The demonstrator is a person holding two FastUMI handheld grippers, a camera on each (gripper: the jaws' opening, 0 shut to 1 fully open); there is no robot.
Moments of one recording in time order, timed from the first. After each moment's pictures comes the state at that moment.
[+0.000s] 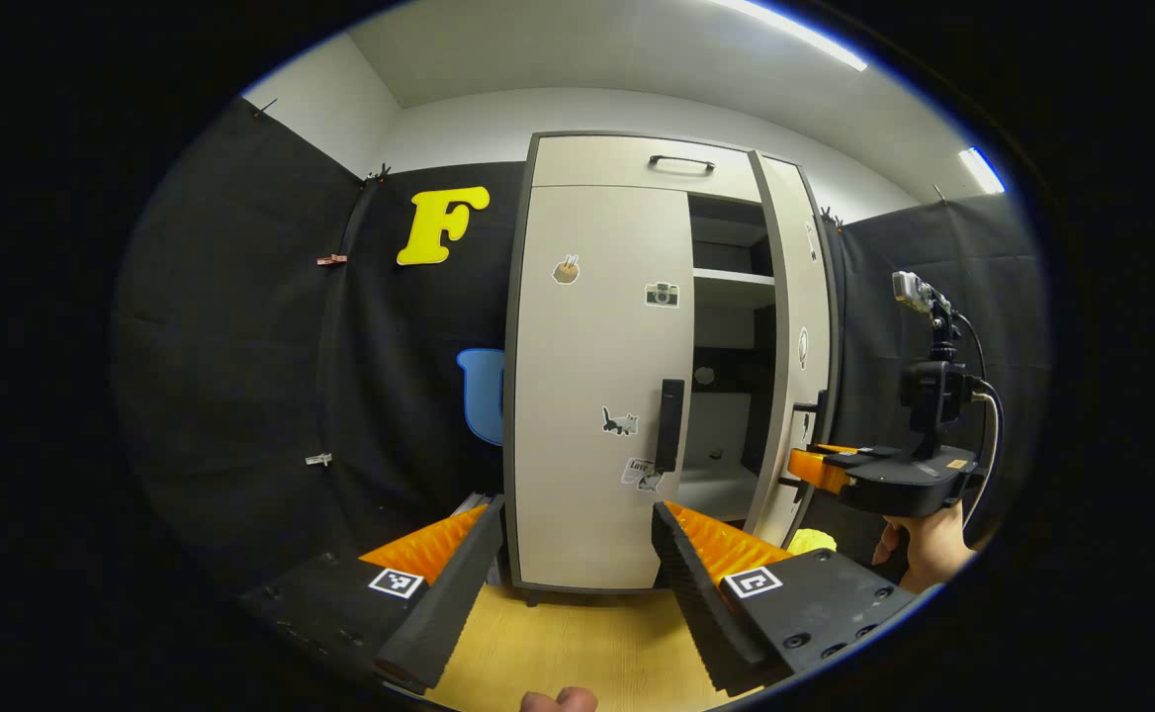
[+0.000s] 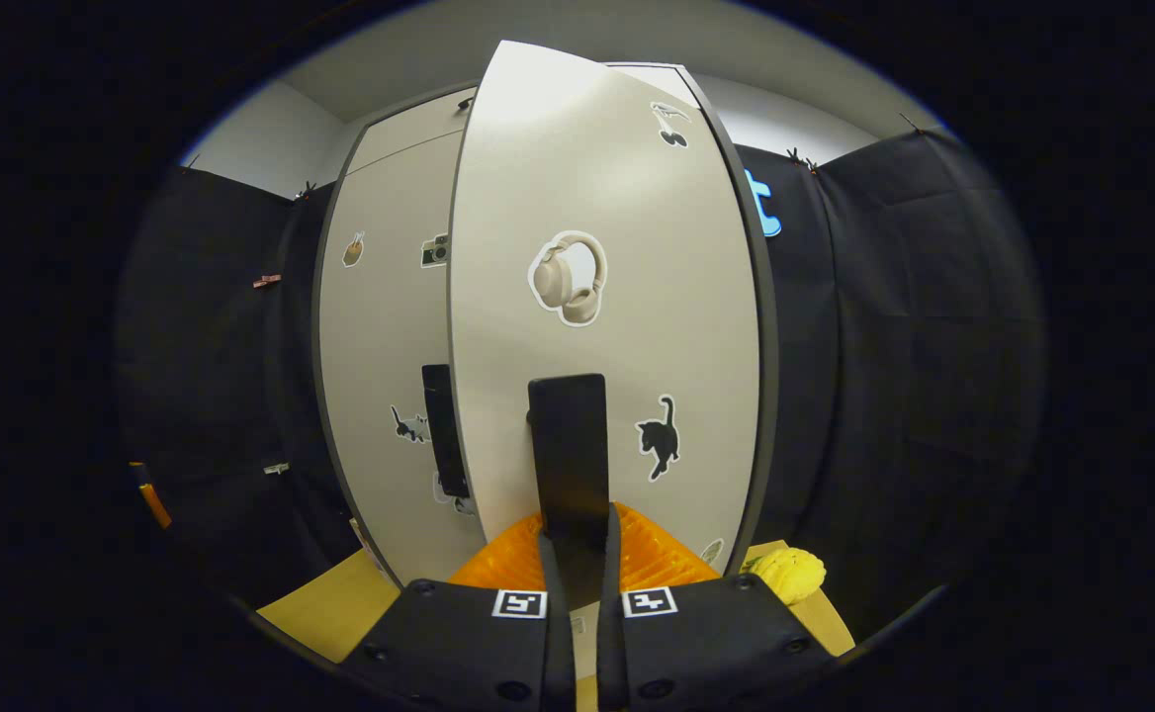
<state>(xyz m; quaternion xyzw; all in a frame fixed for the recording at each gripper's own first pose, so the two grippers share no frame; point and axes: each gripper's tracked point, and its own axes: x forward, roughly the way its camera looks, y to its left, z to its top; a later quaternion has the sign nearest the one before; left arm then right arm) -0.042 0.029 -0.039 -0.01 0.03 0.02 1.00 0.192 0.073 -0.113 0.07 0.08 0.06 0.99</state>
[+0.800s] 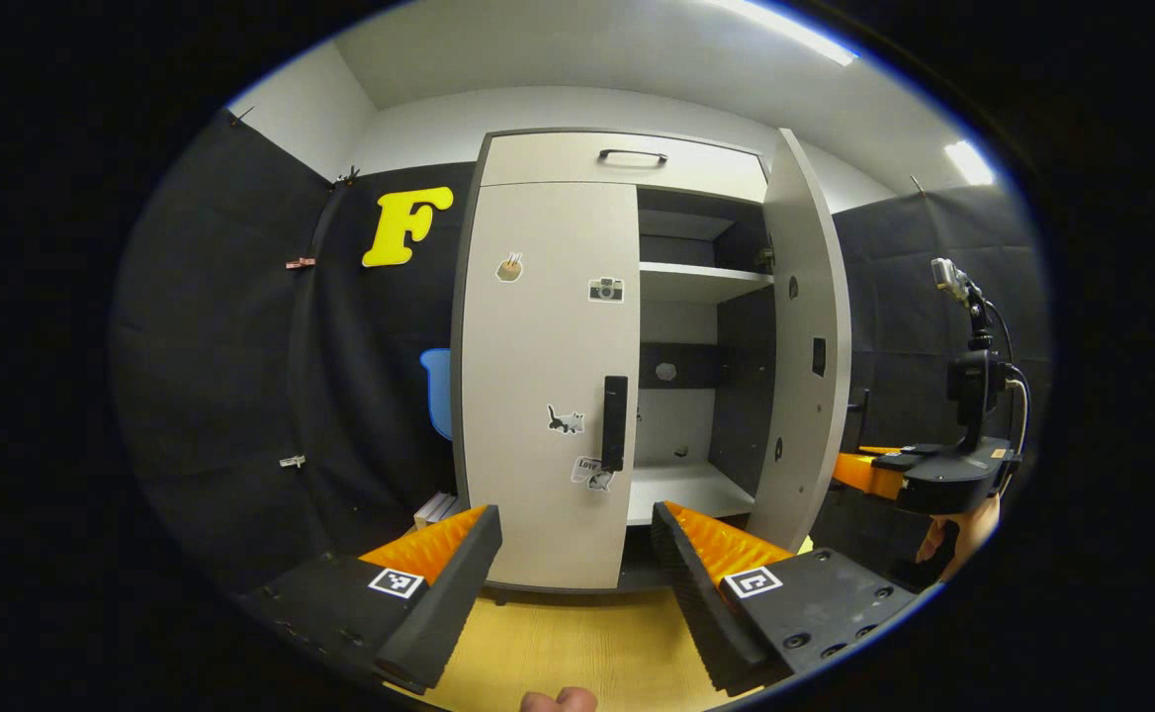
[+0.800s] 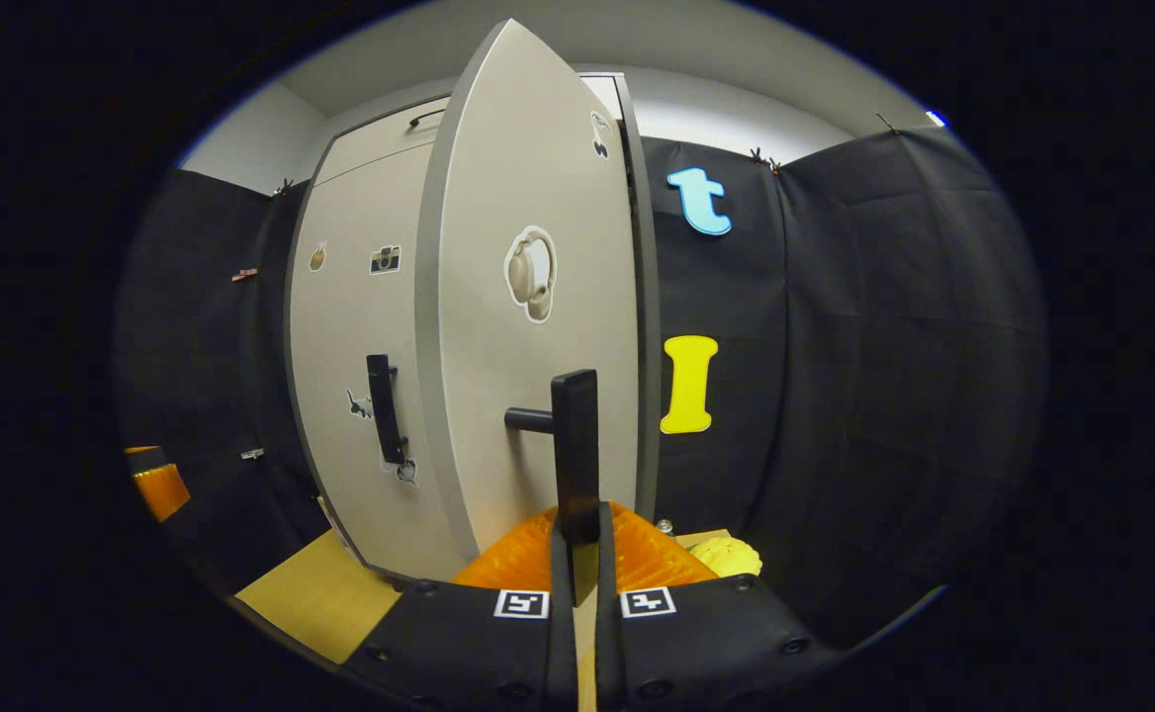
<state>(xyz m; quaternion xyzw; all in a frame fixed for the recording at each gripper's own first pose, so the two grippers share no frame) -0.030 -0.033 -0.037 0.00 0.04 -0.02 1.00 0.173 0.018 -0.112 0.05 0.10 0.01 0.99</state>
